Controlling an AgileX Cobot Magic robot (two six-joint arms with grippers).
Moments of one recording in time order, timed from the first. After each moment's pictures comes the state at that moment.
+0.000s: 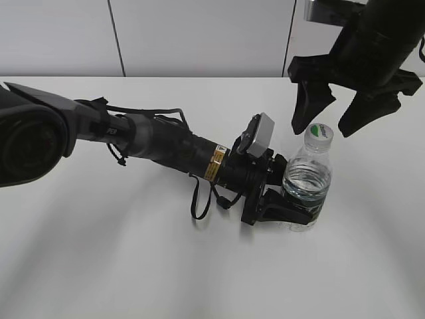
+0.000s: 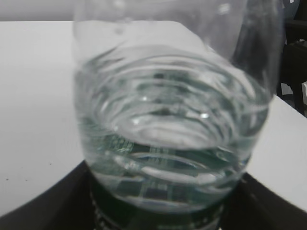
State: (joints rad) left arm -0.61 2.59 -1.72 1.56 -1.23 -0.84; right arm 0.34 1.72 -1.40 0.24 1.17 0.10
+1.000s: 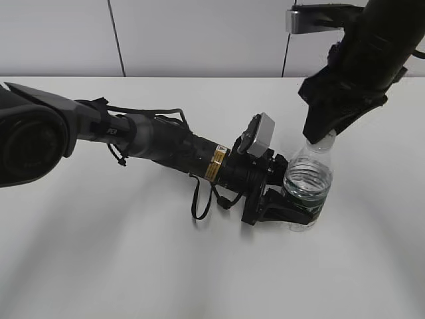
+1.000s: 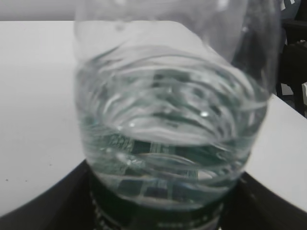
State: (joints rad) left arm -0.61 2.59 -1.72 1.56 -1.22 -0.84; right arm 0.34 1.73 -1.40 0.22 1.20 -0.25
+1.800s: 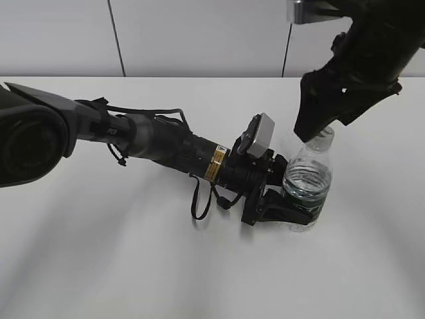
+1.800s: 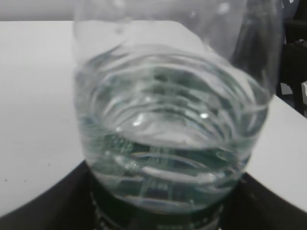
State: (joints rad) left arm -0.61 2.59 -1.72 1.56 -1.23 -0.84; right arm 0.34 1.69 -1.40 0.26 1.21 -0.43
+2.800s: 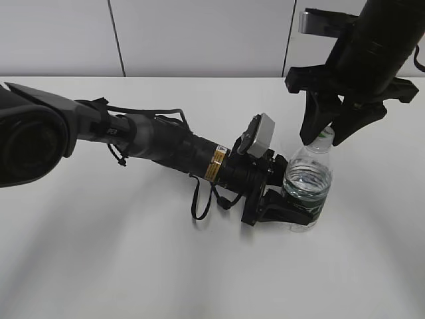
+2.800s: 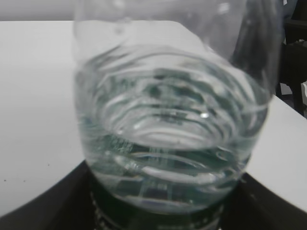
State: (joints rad) left arm -0.61 2.59 -1.72 1.56 -1.23 -0.84; right arm 0.34 1.74 -1.40 0.24 1.21 0.09
